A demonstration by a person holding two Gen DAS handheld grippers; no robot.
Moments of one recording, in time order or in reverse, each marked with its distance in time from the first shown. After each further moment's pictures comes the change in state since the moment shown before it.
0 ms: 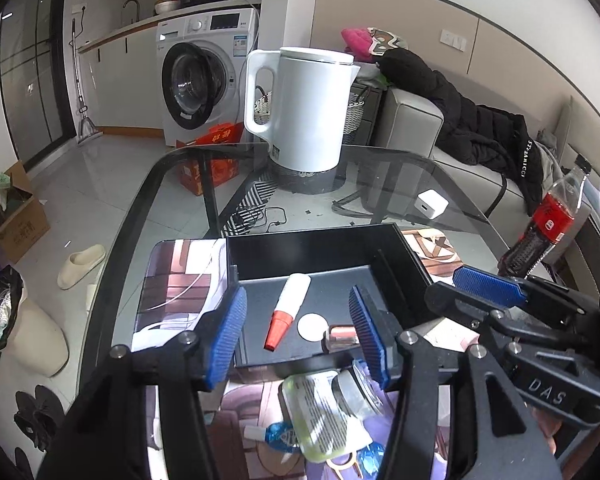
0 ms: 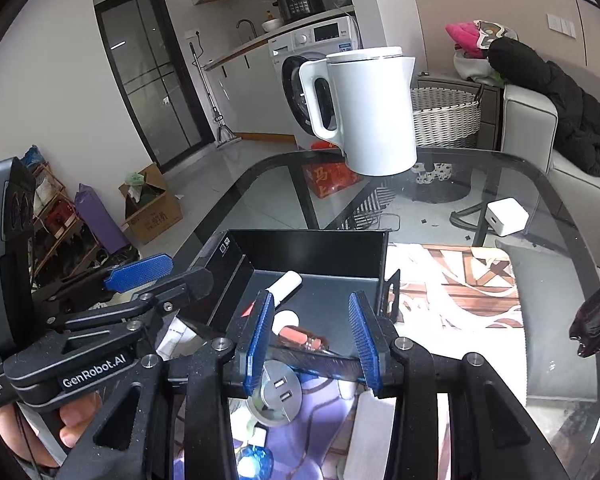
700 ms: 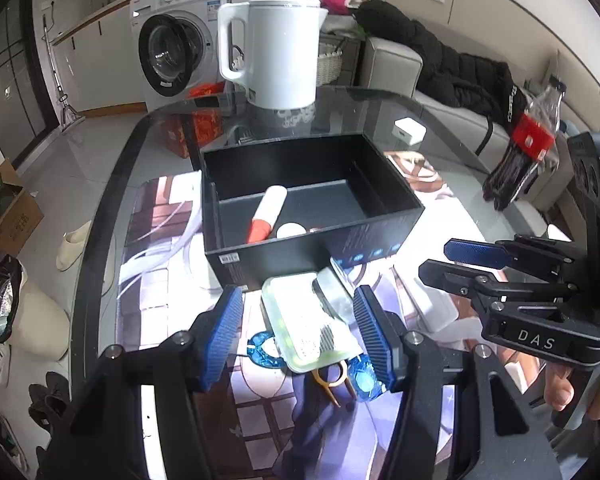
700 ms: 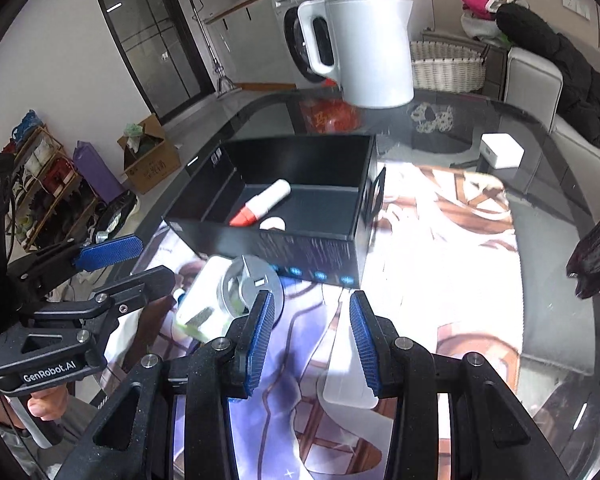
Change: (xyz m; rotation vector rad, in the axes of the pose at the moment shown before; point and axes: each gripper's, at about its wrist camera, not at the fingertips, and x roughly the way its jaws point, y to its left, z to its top) left arm -0.005 -0.019 -0.049 0.090 0.166 -0.017; right arm -0.003 -0.012 -0.049 -0.019 0.206 0.005
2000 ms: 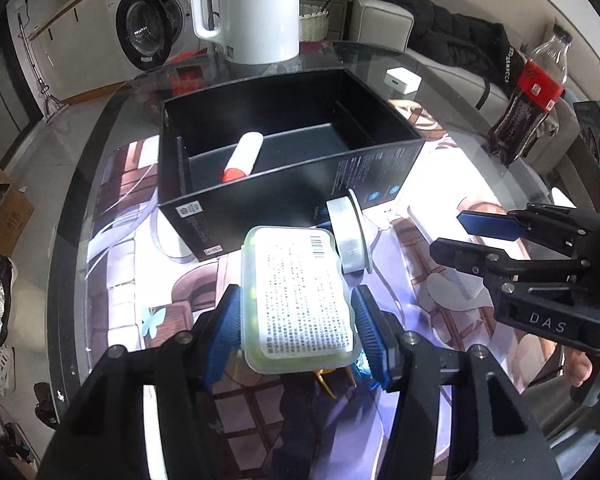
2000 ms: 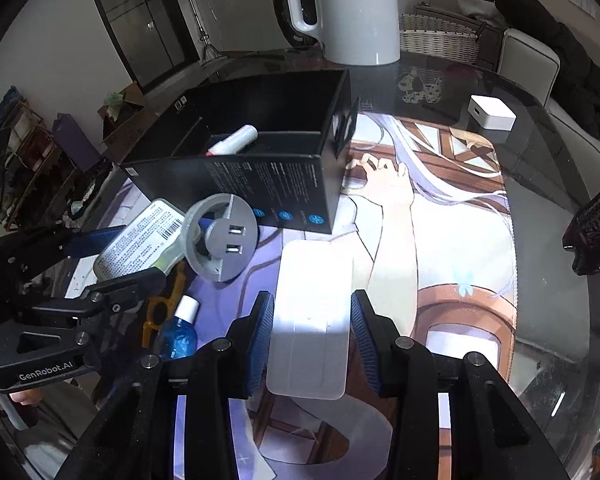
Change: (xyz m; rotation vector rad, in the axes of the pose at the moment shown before) left arm 0.021 -0.009 -0.015 0.043 0.110 -0.026; right arm 0.023 -0.020 -0.019 -0.027 0.081 -0.068
